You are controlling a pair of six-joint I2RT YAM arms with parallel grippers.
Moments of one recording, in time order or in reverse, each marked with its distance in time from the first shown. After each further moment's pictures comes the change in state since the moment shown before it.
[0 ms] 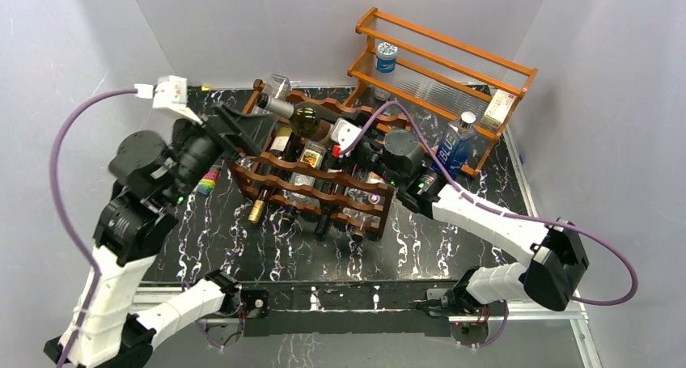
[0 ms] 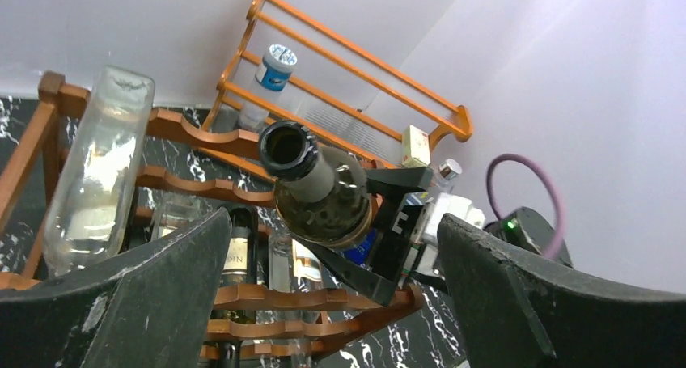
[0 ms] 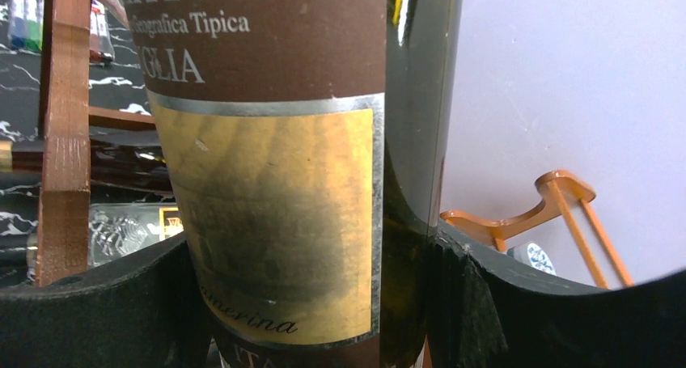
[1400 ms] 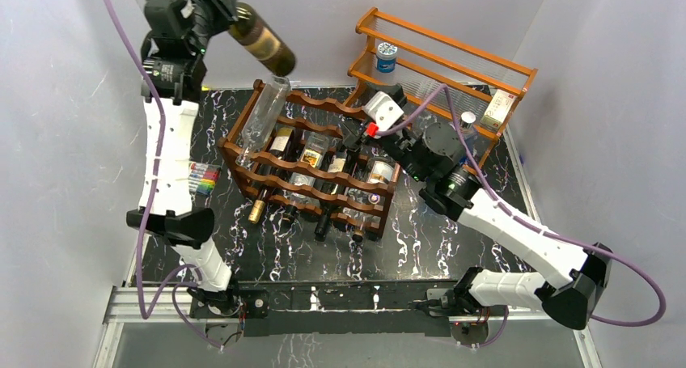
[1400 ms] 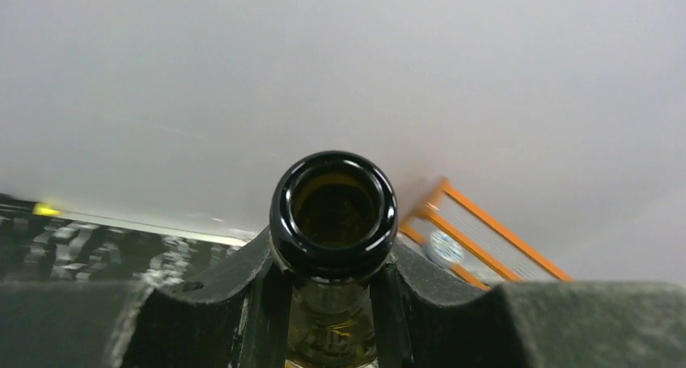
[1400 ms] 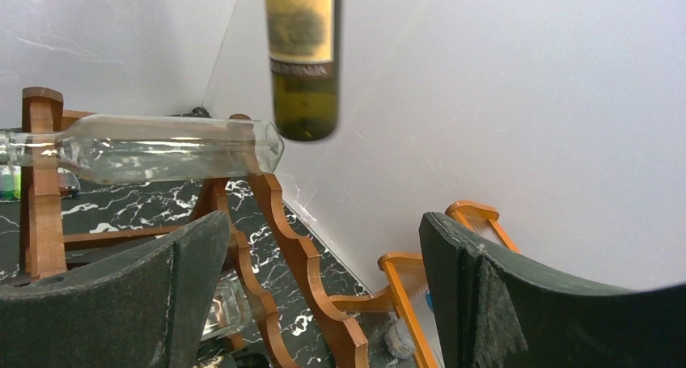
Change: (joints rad) left arm 0.376 0.875 0.873 -0.002 0.004 0.068; right arm -0.004 -0.127 0.119 -0.010 0.089 0.125
